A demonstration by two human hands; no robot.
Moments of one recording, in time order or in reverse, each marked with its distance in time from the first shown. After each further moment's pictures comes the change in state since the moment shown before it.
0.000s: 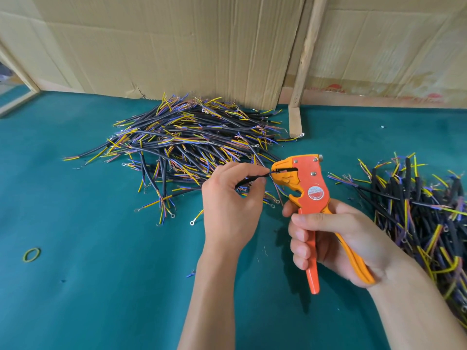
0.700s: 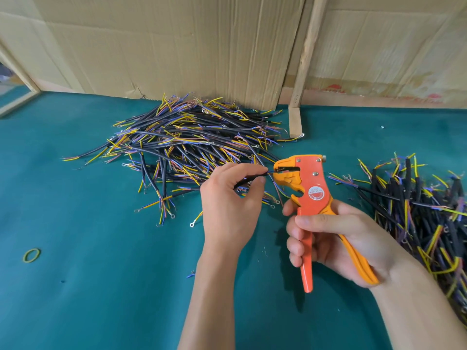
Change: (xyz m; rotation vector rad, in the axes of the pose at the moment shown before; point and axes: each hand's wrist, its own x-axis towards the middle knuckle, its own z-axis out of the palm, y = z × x) left_hand 0.000 0.001 0.000 0.007 0.009 -0.014; right_hand -0.002 -0.002 0.000 0.020 -0.002 -0.007
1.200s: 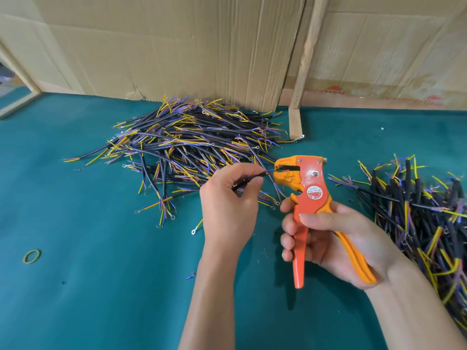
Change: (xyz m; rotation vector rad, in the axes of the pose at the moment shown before) left_hand 0.001 0.001 0.001 -0.045 -0.003 -0.100; right_hand 0.001 0.002 0.000 0.085 -0.064 -0.011
